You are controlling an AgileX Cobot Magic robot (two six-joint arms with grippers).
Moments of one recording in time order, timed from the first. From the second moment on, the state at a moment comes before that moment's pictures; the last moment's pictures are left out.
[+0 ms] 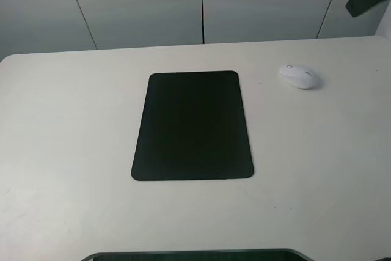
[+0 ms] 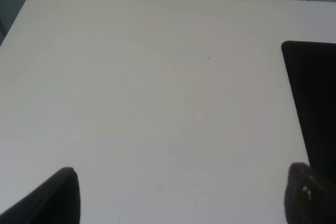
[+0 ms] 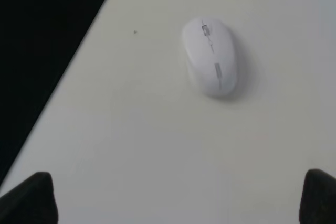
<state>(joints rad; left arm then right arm) 0.09 0.00 -0.52 -0.05 1.08 -0.04 0.07 1.36 -1.26 0.12 1.10 -0.42</state>
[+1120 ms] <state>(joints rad) 0.09 0.00 -0.52 -0.05 1.08 -0.04 0.09 2.01 -1.50 0.05 0.99 -0.68</state>
